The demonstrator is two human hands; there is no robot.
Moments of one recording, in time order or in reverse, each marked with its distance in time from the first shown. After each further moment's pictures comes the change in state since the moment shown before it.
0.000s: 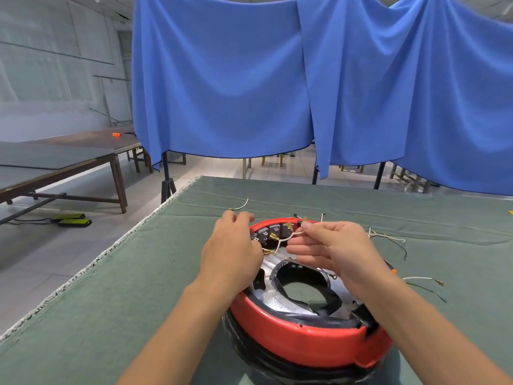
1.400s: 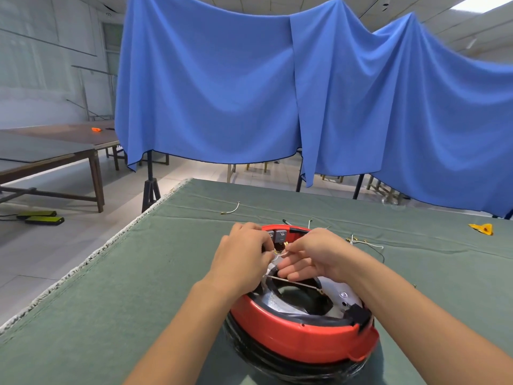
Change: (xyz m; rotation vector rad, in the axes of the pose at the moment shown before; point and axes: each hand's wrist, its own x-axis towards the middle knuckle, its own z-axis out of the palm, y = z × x) left_hand -0.002 0.004 0.002 -0.037 -0.143 0.217; right_hand 0.020 -0.007 0.011 -0.423 -0.105 0.327
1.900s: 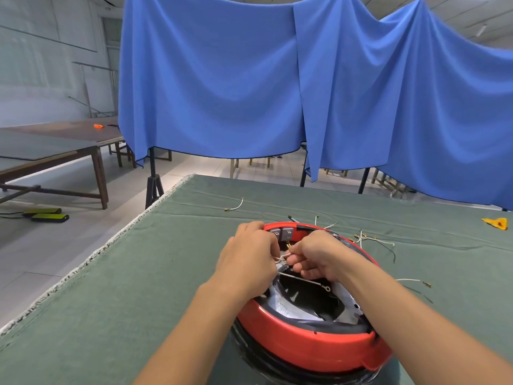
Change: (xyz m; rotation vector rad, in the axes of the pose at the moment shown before) left_hand 0.000 0.000 0.000 0.023 -0.054 -0.020; right_hand 0.033 0.008 0.009 -0.078 0.133 0.069
